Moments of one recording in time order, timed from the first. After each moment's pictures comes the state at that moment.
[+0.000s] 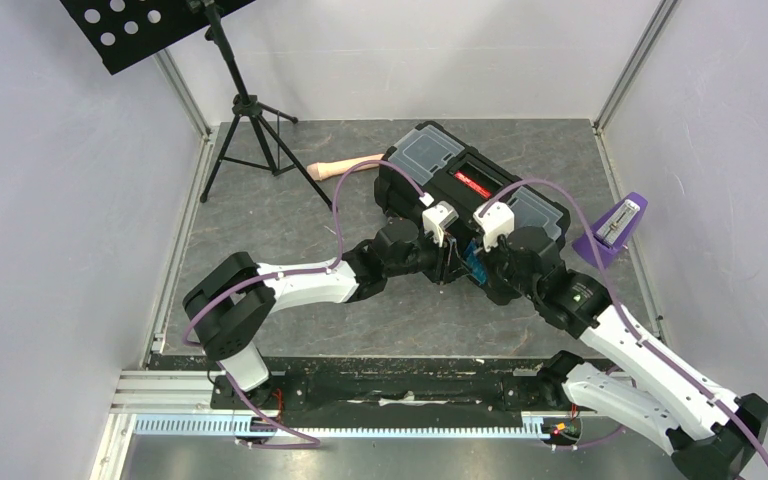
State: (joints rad) left arm -0.96 1.68 0.94 0.44 0.24 -0.40; right arm 0.67 0.82 0.76 -0.47 0.16 -0.05
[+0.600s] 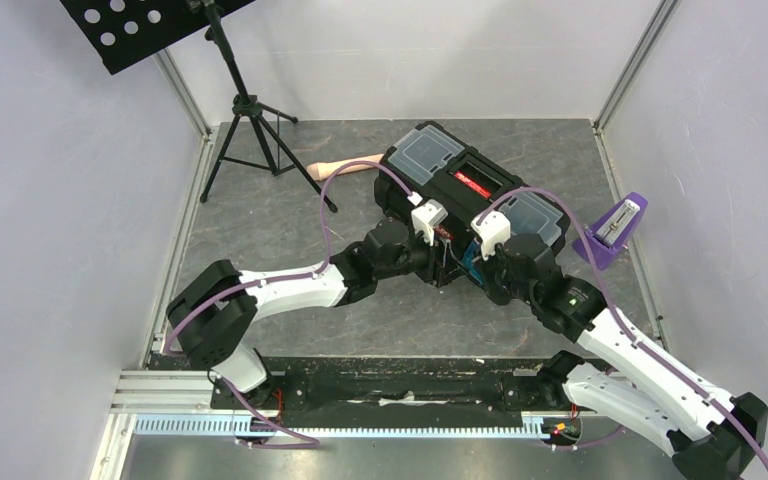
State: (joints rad) left arm -0.96 1.59 0.89 0.42 0.21 -0.43; right arm 0.67 0.81 0.68 -0.45 0.11 -0.03
